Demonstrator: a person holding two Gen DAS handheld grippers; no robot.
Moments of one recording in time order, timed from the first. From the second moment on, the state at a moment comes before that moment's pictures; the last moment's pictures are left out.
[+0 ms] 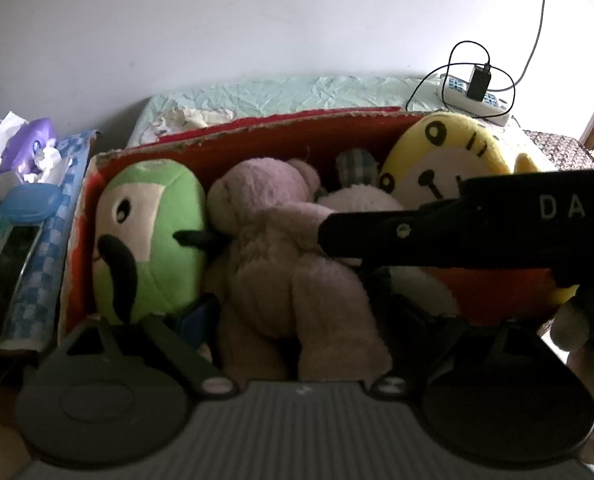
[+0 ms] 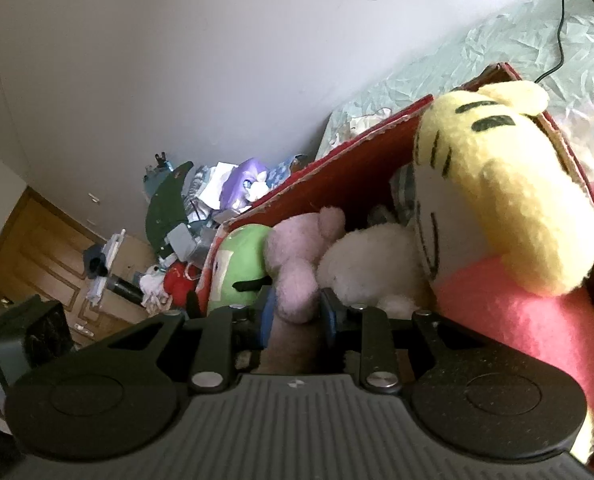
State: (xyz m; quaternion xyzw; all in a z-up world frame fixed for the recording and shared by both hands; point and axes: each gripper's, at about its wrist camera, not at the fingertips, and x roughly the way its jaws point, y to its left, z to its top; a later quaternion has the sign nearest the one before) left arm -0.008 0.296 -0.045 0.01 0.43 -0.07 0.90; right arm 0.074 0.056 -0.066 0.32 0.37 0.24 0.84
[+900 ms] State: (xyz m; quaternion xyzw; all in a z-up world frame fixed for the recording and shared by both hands) left arm -0.001 0.287 -0.047 0.02 0.45 -0.05 0.89; right arm 0.070 0.072 -0.071 0.26 0.37 0.23 0.86
